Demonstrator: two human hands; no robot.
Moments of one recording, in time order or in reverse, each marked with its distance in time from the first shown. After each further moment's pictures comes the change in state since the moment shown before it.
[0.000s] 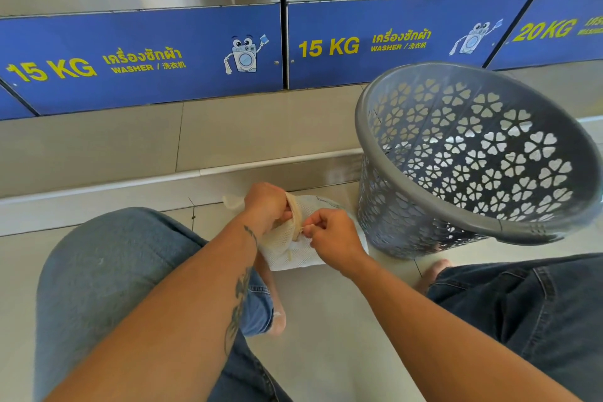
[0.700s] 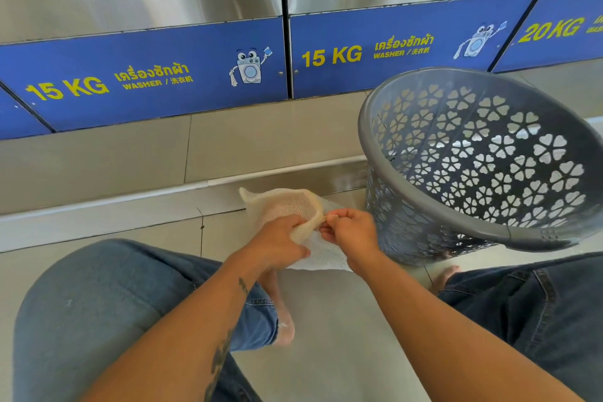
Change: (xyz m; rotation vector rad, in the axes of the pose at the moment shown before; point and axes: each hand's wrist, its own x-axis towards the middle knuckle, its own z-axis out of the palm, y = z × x) left_hand -0.018 -0.044 -0.019 0.682 -0.380 0.434; right_hand 0.020 -0.003 -0.010 0.547 0.173 0.275
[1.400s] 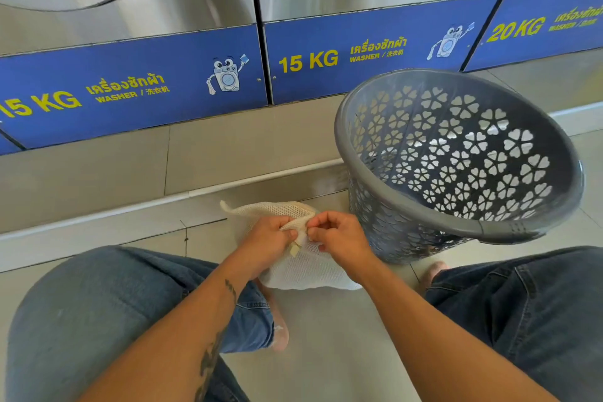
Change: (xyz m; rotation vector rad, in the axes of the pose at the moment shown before) left_hand 0.000 0.022 0.005 -0.325 0.074 0.057; right_hand -0.025 -0.018 -0.024 -0.167 -0.204 -0.135
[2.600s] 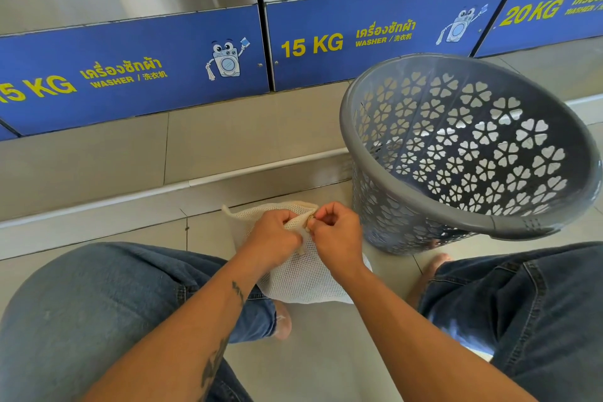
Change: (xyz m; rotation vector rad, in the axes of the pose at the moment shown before) left_hand -0.005 0.004 0.007 0.090 0.056 -0.074; right_hand 0.006 0.022 0.025 -0.031 0.284 -0.099
